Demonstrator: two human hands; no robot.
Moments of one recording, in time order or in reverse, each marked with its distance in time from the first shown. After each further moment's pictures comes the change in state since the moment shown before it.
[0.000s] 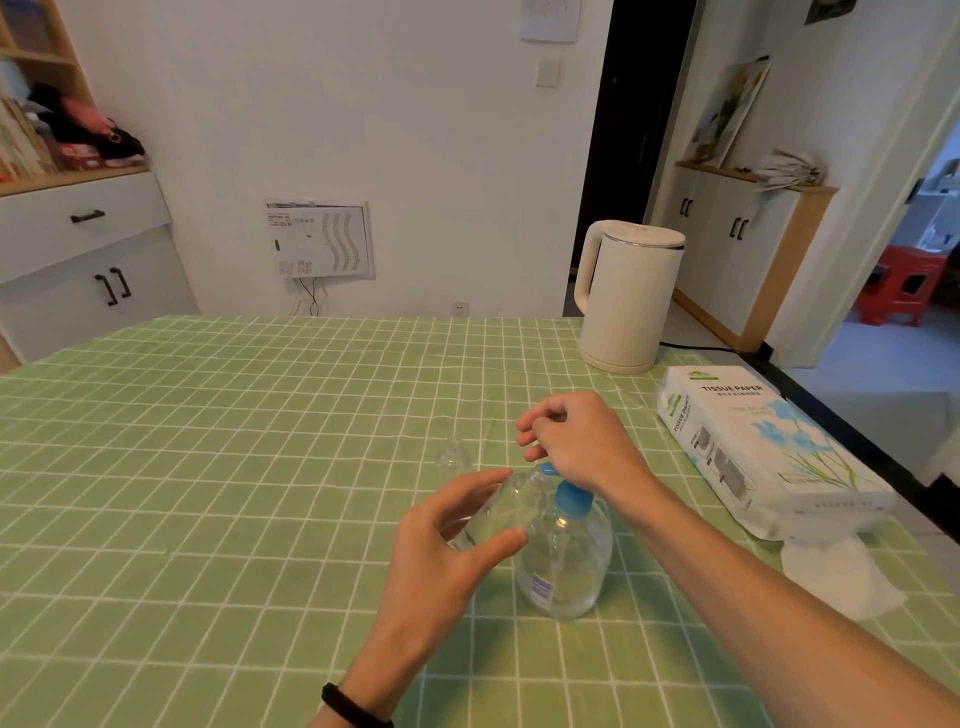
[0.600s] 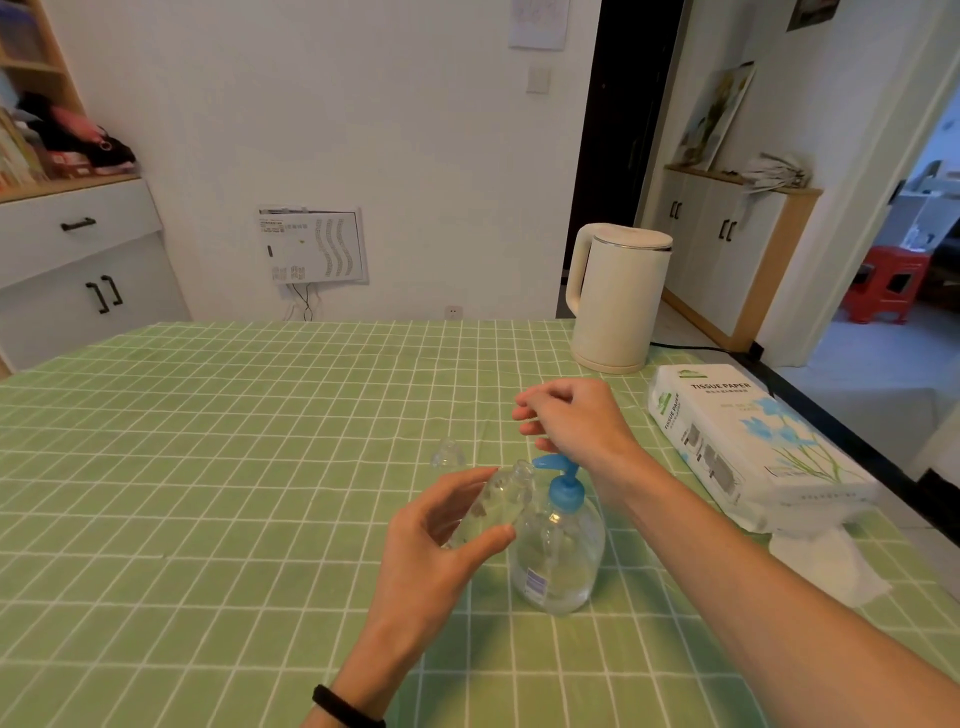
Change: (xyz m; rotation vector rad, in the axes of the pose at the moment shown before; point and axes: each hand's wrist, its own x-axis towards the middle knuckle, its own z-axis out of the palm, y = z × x) left_hand -0.001 -0.007 -0.004 -0.073 -0.017 0.009; right_hand 0.001 -0.008 -0.005 0.282 0.071 0.075
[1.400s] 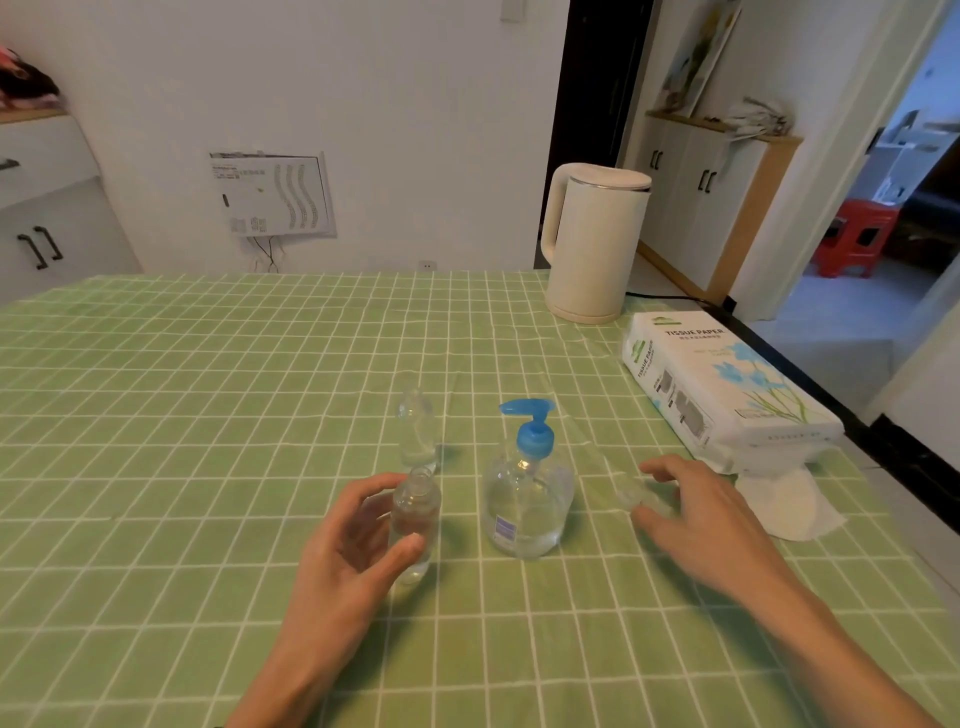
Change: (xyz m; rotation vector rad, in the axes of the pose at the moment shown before) left_hand -0.046 -0.031 -0.028 -0.168 -0.023 -0.137; right_hand -0.079 0.125 -0.099 -0.728 0.054 0.075
